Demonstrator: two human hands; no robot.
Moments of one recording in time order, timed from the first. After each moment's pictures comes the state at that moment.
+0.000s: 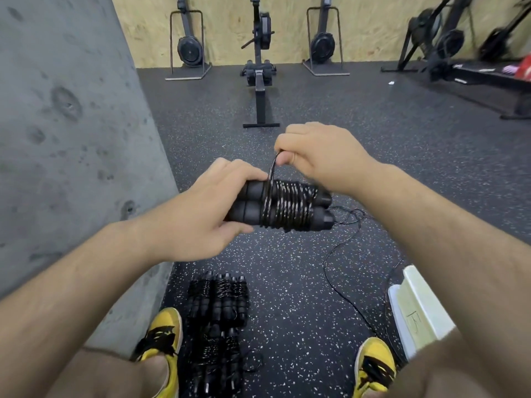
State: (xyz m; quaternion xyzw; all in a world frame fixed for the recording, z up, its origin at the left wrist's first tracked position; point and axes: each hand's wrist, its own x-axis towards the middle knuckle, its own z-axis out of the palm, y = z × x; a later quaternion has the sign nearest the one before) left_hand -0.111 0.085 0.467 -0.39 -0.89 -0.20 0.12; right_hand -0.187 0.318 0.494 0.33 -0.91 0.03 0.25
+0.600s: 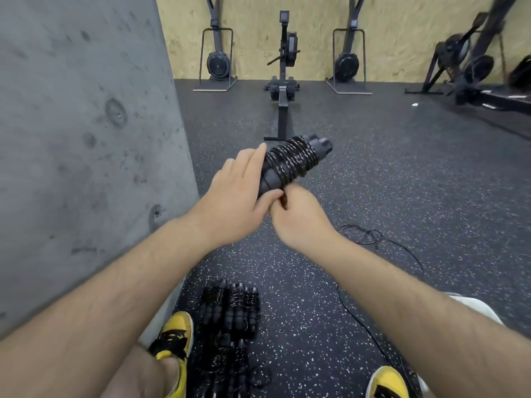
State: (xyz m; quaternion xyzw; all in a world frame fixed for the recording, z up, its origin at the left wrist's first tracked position) left_hand -0.140 0.087 0.457 -0.20 -0.94 -0.15 0.24; right_hand -0.145 0.237 0.443 0.15 -0.89 0.42 0.09
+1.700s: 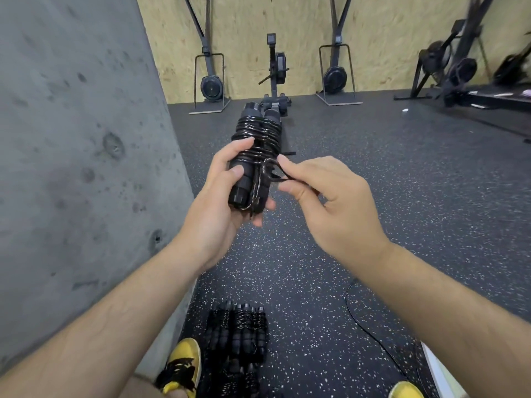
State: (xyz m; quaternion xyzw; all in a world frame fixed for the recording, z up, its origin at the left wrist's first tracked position) left_hand -0.122 0.100 0.490 -0.19 -0.62 -0.76 0.08; right_hand -0.125 0.280 0.486 0.33 -0.74 0.42 0.40
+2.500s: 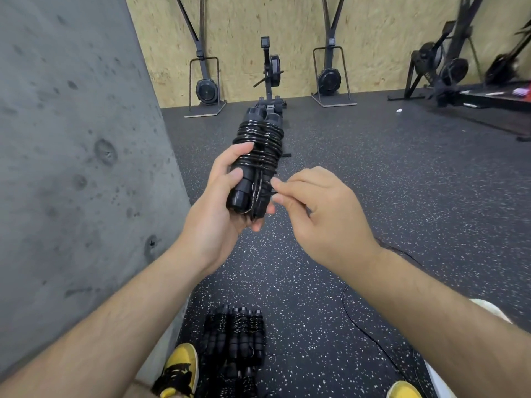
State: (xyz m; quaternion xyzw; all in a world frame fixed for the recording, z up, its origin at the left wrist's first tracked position) left_hand -0.121 0.112 0.492 -0.20 -0.60 -0.77 0.04; right_hand -0.127 0.284 0.478 0.32 -0.79 0.32 0.42
